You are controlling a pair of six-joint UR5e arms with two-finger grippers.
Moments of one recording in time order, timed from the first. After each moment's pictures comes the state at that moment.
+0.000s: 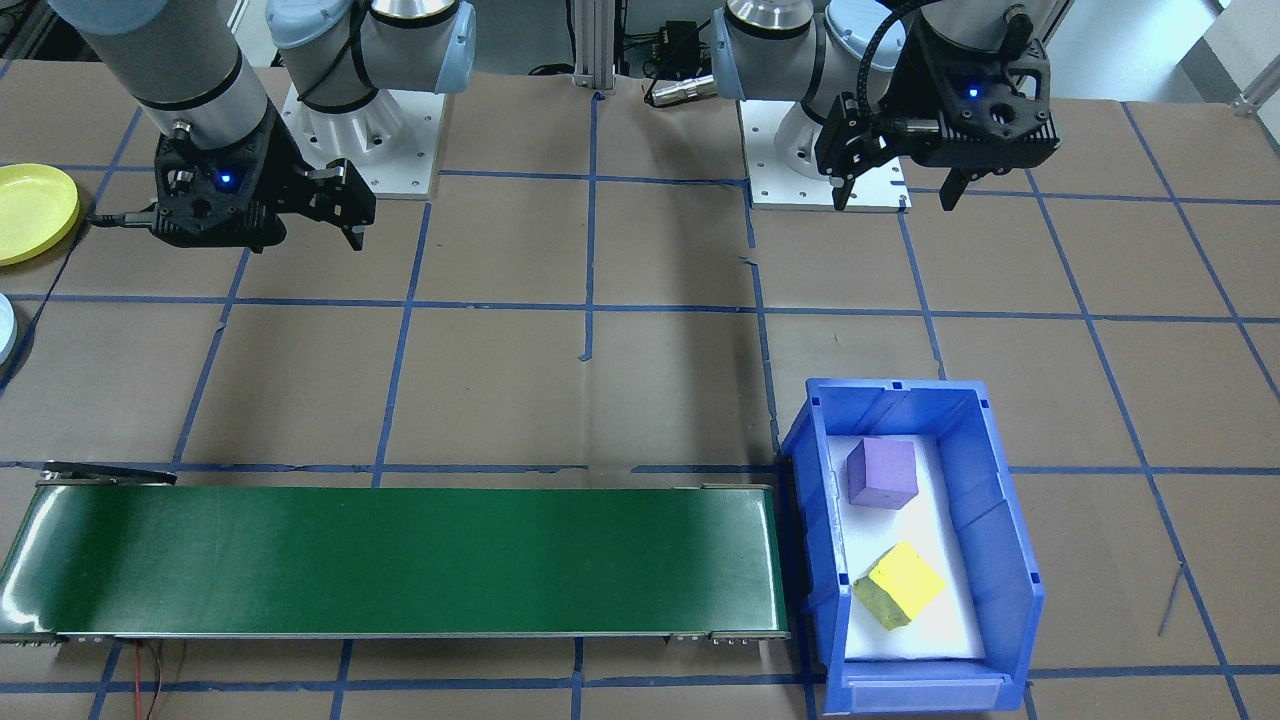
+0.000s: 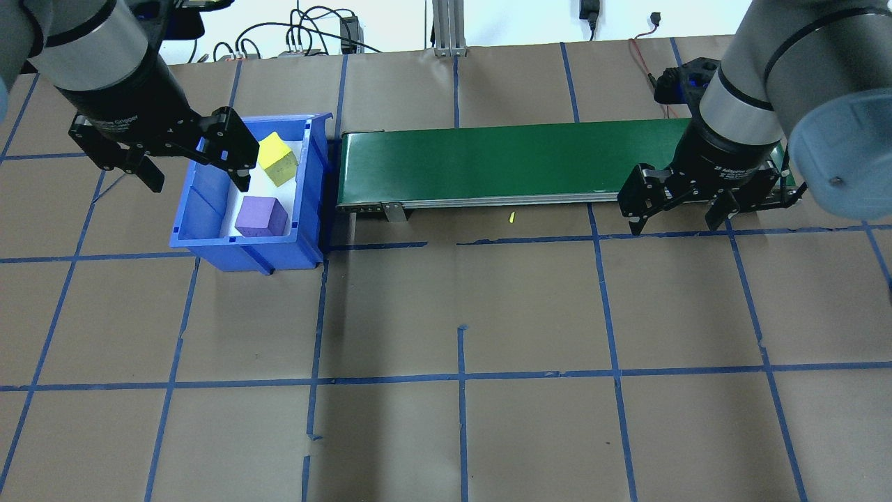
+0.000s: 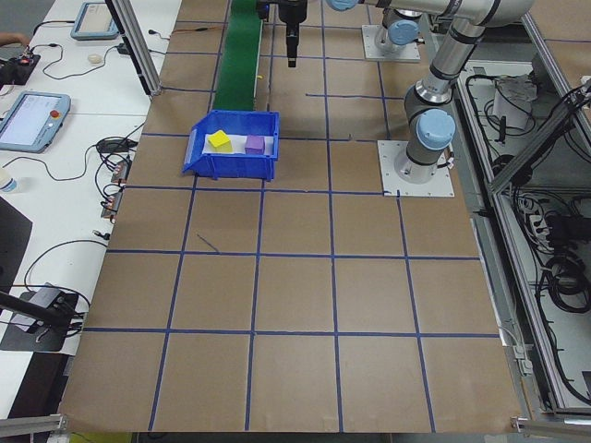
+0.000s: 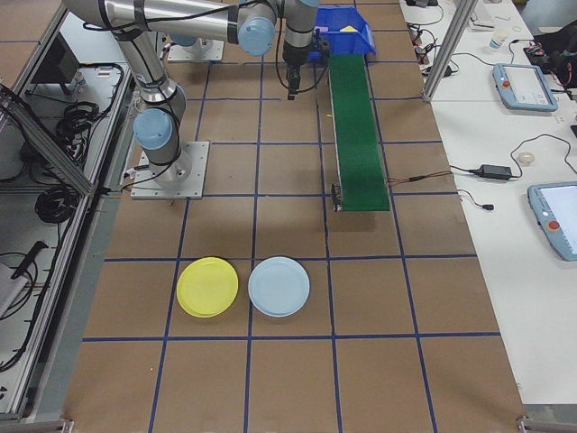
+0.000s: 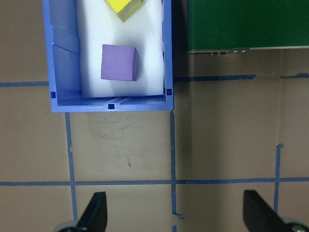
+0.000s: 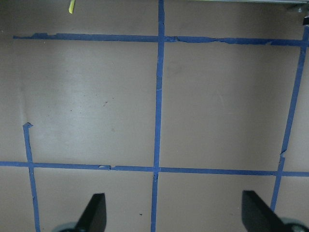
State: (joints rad) left arm -1.56 -1.50 -1.54 -1.69 1.63 0.02; right arm 1.52 -1.65 1.77 -1.59 -1.55 -0.09
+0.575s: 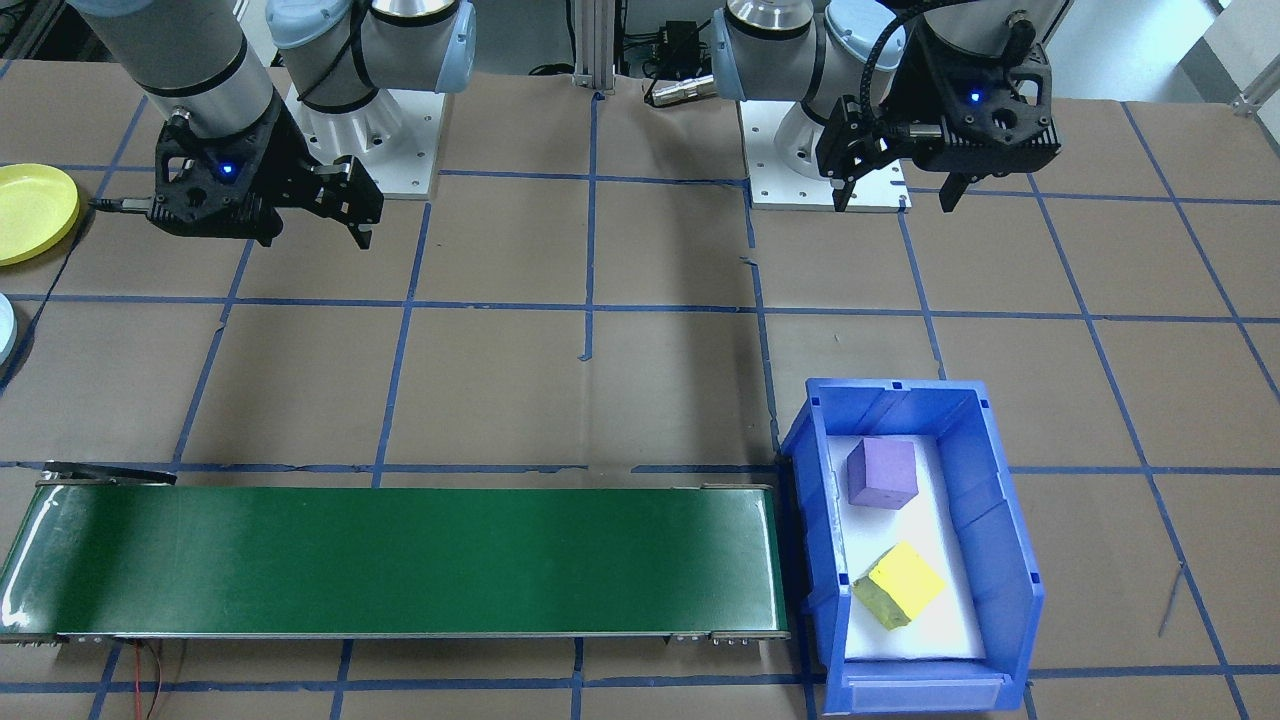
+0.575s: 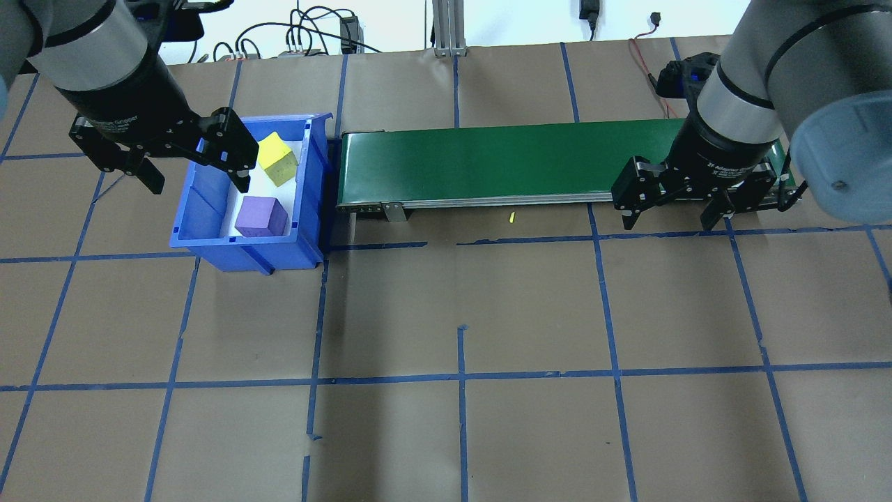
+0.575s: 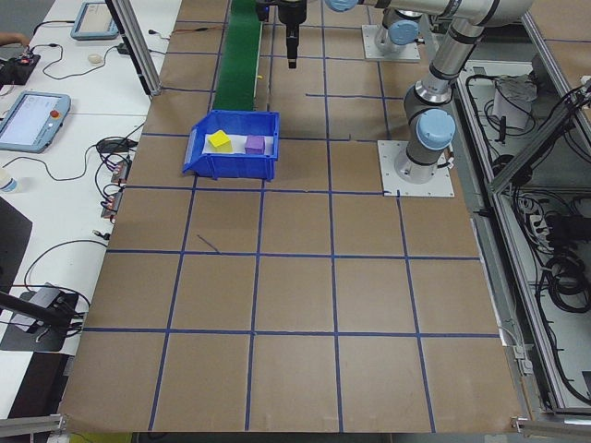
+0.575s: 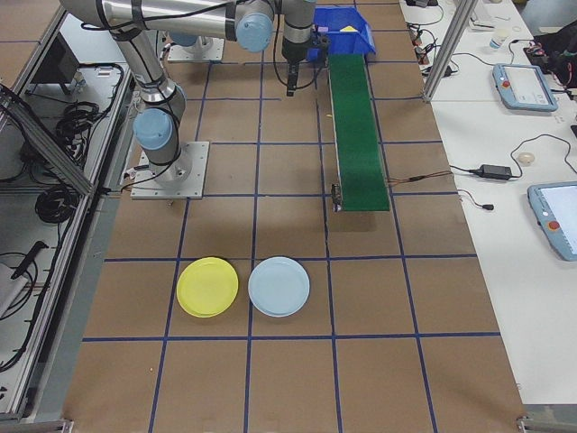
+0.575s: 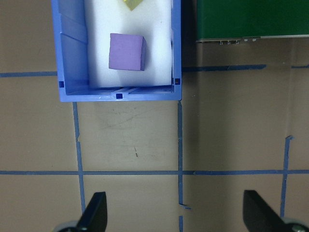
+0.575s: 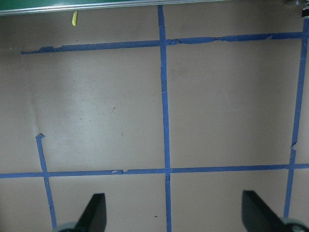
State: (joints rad) left arm -1.56 -1.50 -1.54 -1.70 1.62 0.02; right arm 1.52 -1.66 1.76 -1.59 -1.52 -0.01
